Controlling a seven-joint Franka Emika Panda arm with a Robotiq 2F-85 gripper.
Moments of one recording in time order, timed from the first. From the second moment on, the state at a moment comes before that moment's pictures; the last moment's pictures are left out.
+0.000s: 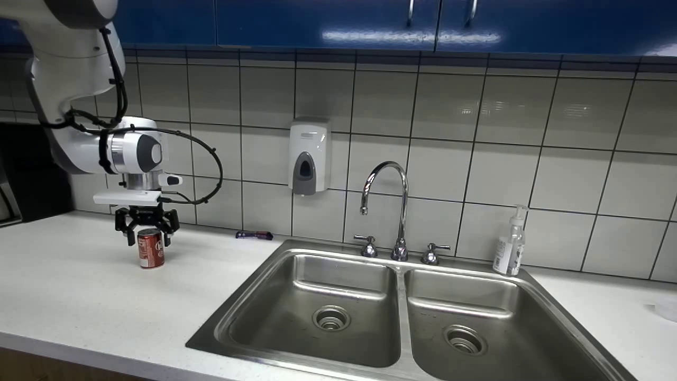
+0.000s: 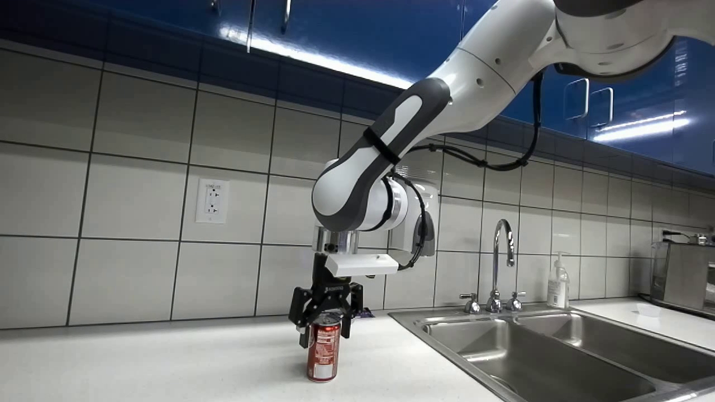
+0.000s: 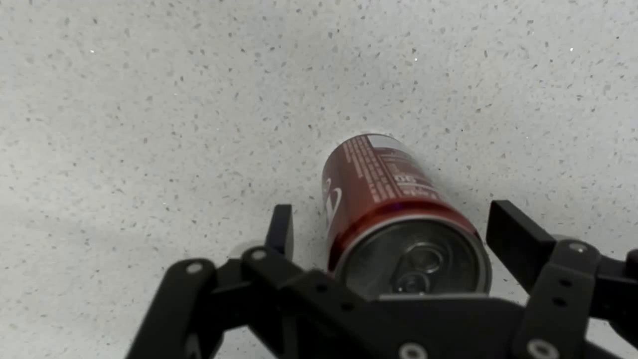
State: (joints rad) arm 0.28 0.51 0.14 -1.91 -0.10 2.44 0.16
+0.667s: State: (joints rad) arm 0.28 0.51 0.14 -1.91 -0.10 2.45 0.16
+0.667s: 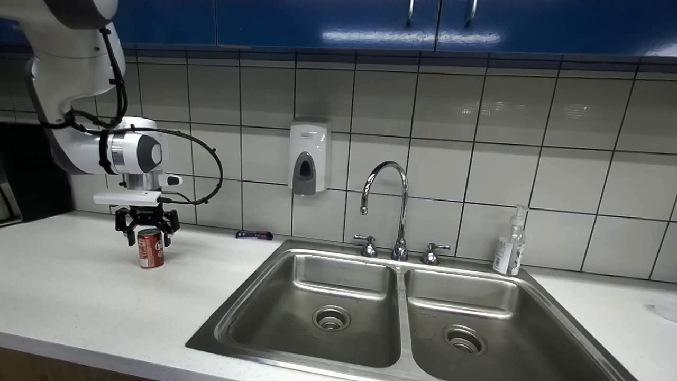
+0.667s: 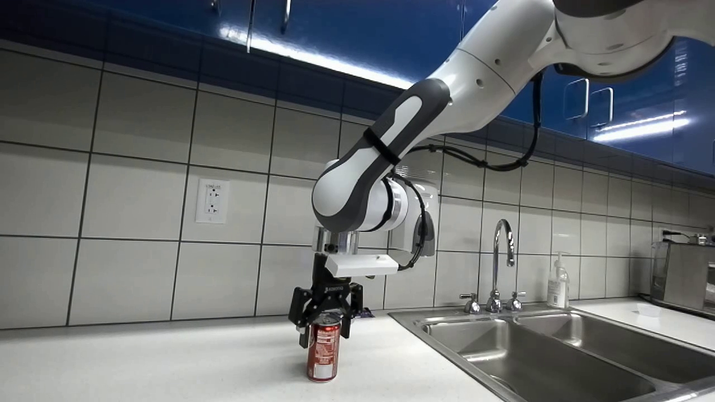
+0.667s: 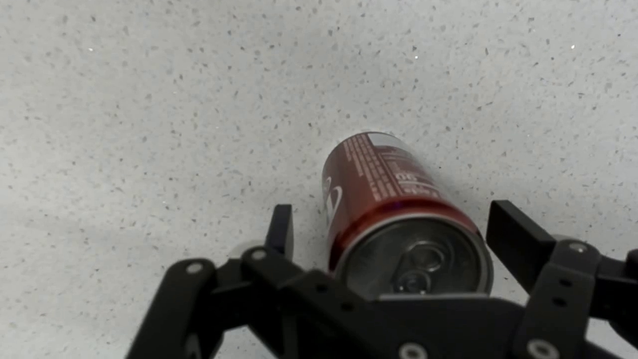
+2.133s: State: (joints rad) arm 0.28 0.32 0.12 -2.08 -0.11 2.45 0.20
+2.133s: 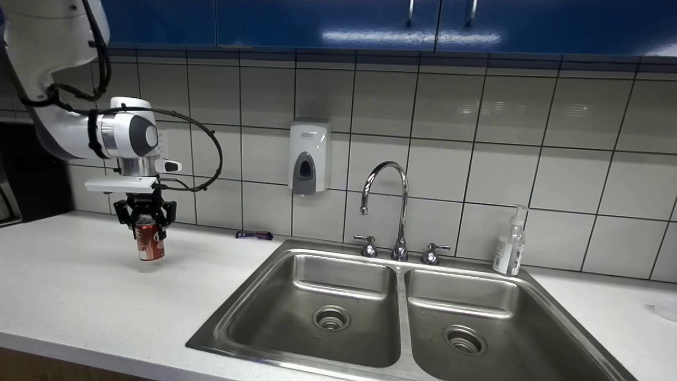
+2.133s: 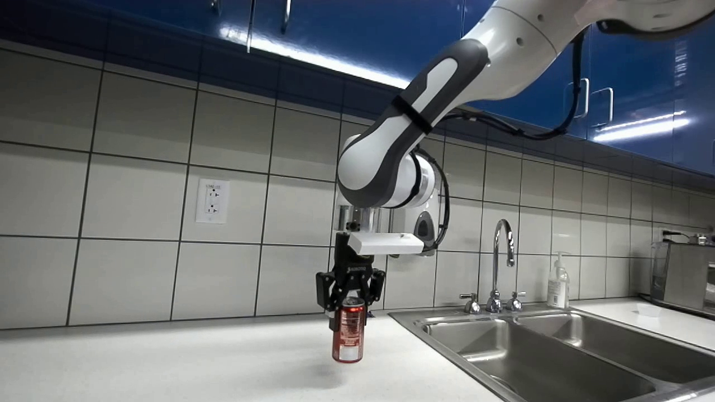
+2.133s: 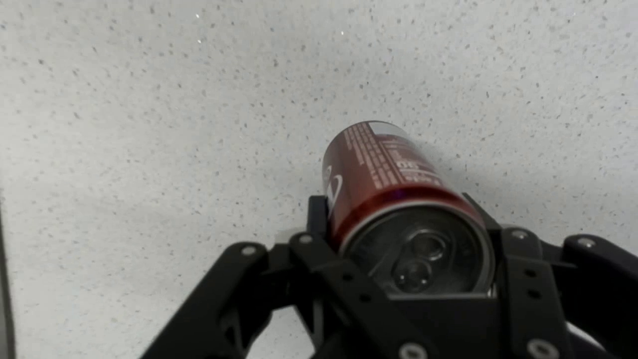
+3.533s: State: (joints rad) arm -0.10 -0.08 -0.18 -2.54 -0.10 2.48 -0.35
